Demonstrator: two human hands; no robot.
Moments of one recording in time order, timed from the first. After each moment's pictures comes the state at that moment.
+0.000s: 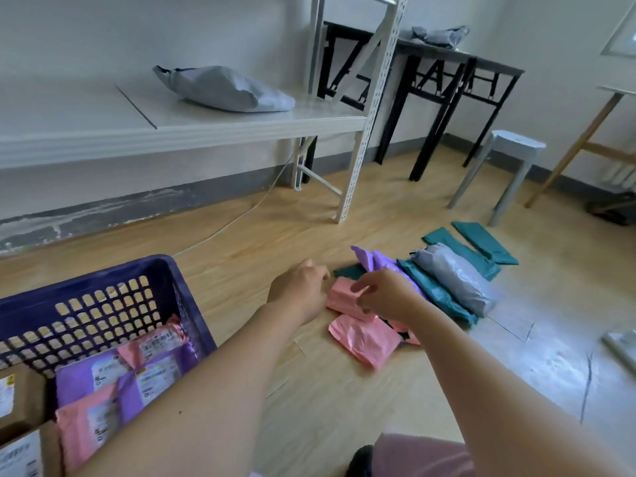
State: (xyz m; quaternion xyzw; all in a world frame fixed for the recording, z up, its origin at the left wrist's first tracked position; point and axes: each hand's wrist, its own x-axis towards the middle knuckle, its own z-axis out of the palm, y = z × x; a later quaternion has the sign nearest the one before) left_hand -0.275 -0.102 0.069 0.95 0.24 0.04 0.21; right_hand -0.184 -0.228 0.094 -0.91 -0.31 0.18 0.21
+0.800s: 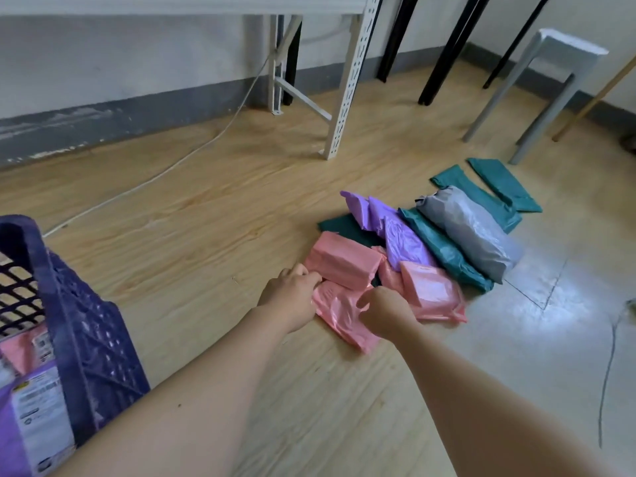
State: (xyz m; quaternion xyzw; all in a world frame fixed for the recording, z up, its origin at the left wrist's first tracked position) left_hand -0.141 -0.088 -0.091 0.94 0.20 -0.10 0.24; right_hand -0.047 -0.228 -0.080 -0.93 -0.29 0.22 -0.01
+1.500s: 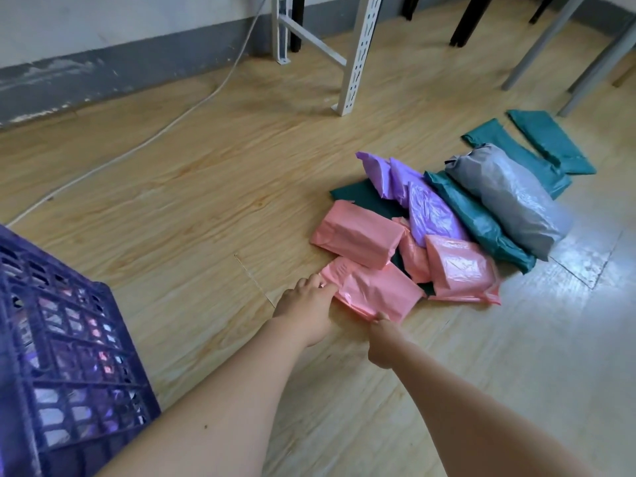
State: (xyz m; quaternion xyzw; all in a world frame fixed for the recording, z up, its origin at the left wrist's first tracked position) left_hand -0.125 -0.103 -0.165 0.94 0.18 -0.18 0.22; right_hand -0.041 -0.241 -0.222 -0.87 -0.29 0.37 -0.13
